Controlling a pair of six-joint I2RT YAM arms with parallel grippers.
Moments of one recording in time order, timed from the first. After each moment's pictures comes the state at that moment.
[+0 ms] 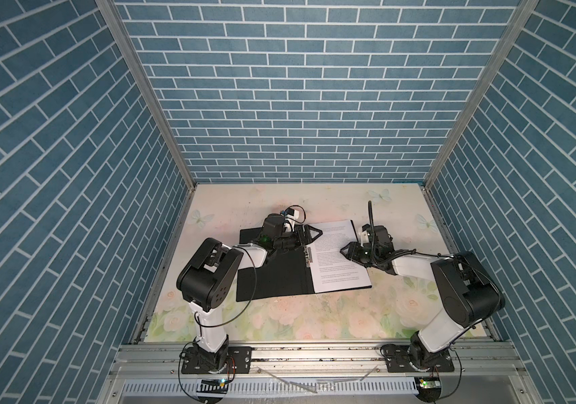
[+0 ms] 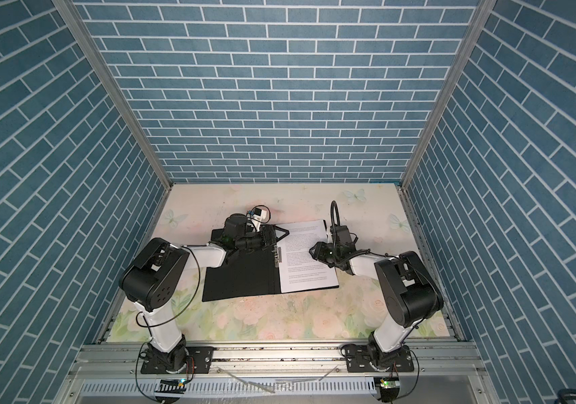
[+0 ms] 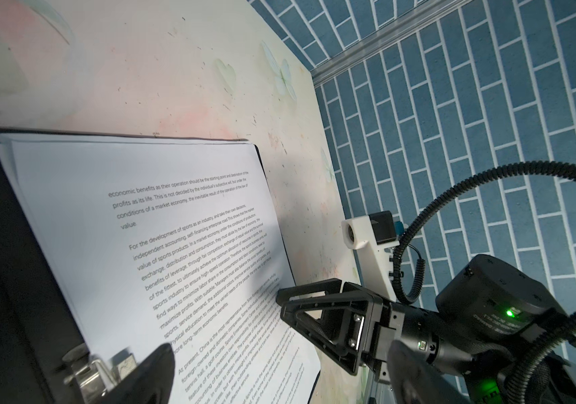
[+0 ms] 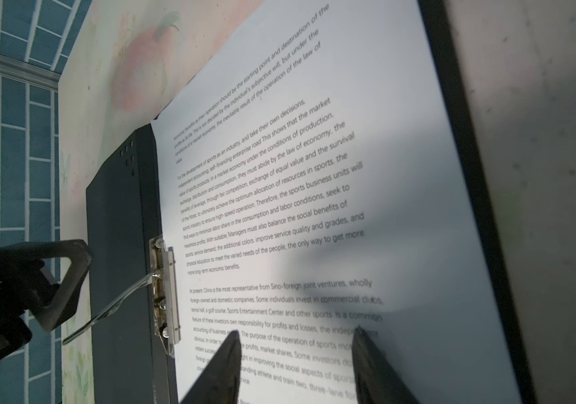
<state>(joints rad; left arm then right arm) -0.48 1.84 0.88 0.54 0.63 -0.86 0.42 1.65 0.71 0.12 -0.34 0.68</state>
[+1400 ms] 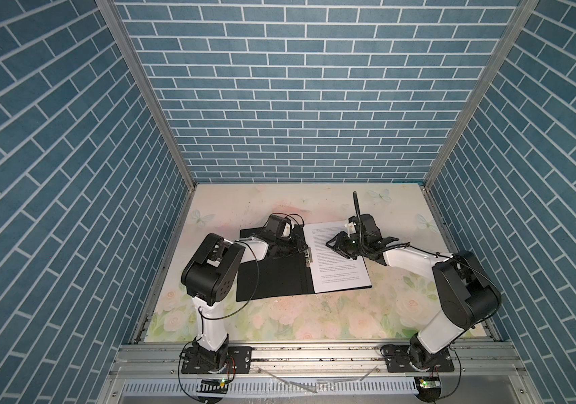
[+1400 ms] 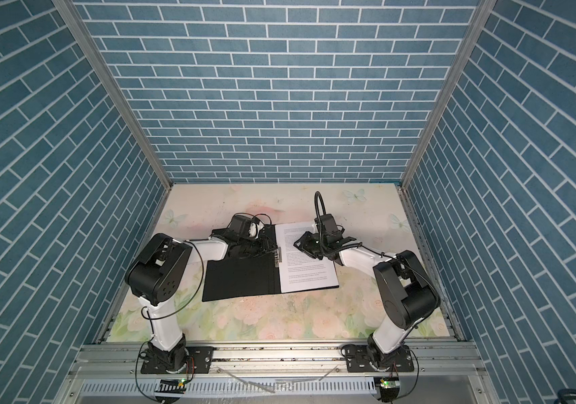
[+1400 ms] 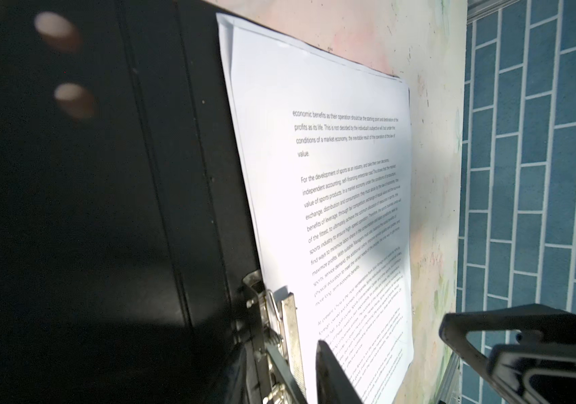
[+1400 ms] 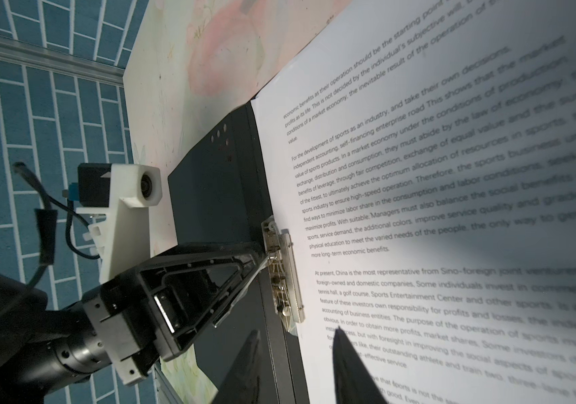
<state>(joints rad) -0.45 1.91 1.00 0.08 0.51 -0.71 0.54 1.65 0.91 -0.04 -0.40 0.90</state>
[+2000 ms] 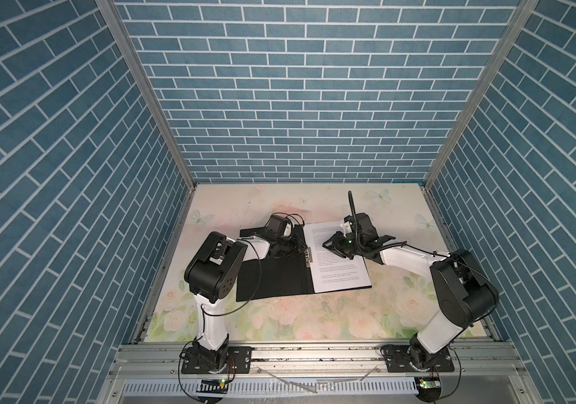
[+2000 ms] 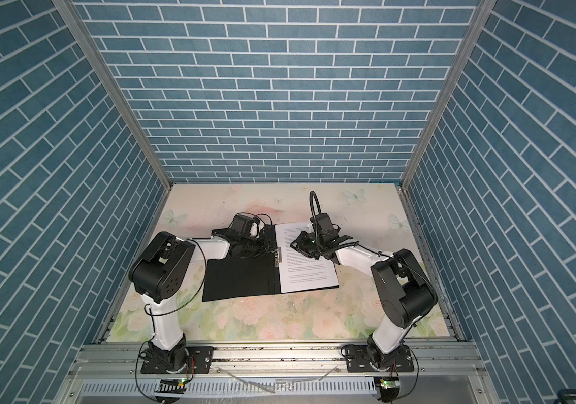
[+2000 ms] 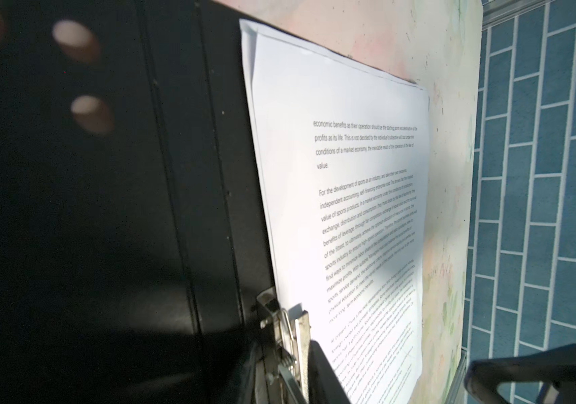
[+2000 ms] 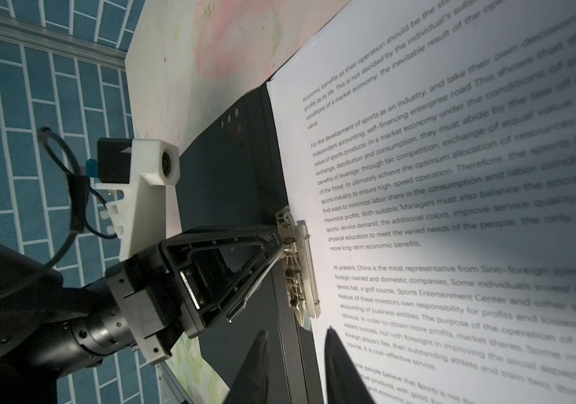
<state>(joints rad) -0.45 1.95 1.02 0.08 0.49 -0.73 0.57 1.67 0.95 -0.06 -0.40 0.90</state>
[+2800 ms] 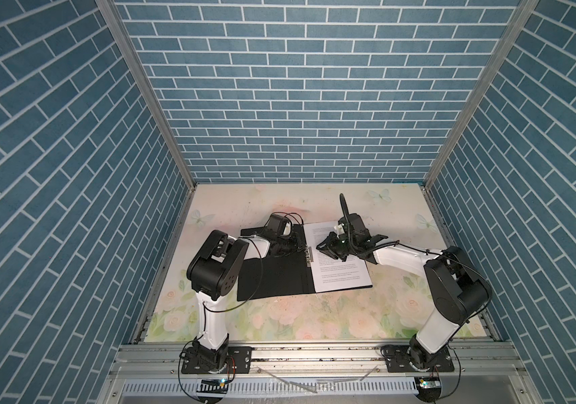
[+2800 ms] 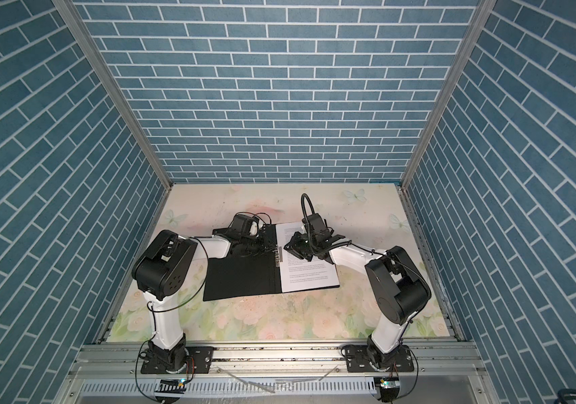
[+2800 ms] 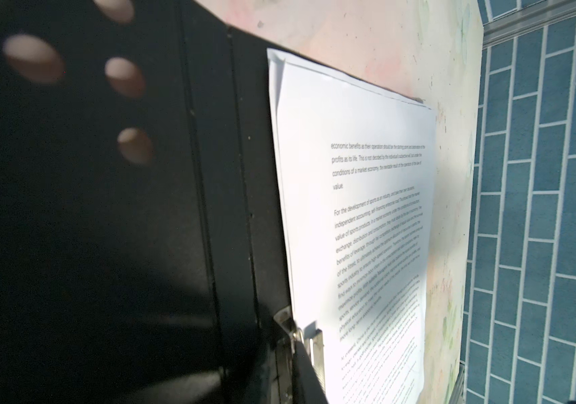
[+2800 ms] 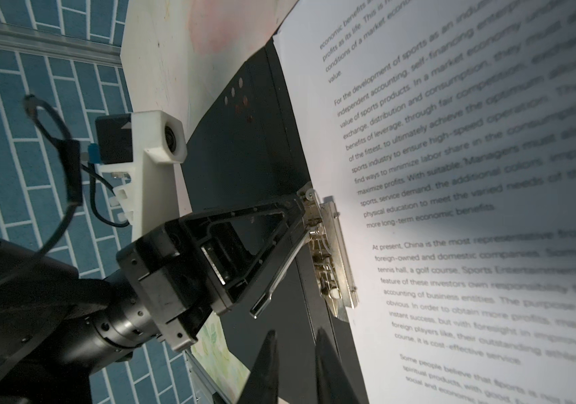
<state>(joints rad) -0.44 1.97 1.03 0.10 0.48 -0.74 0.63 1.72 0.99 -0.06 -0.42 1.06</state>
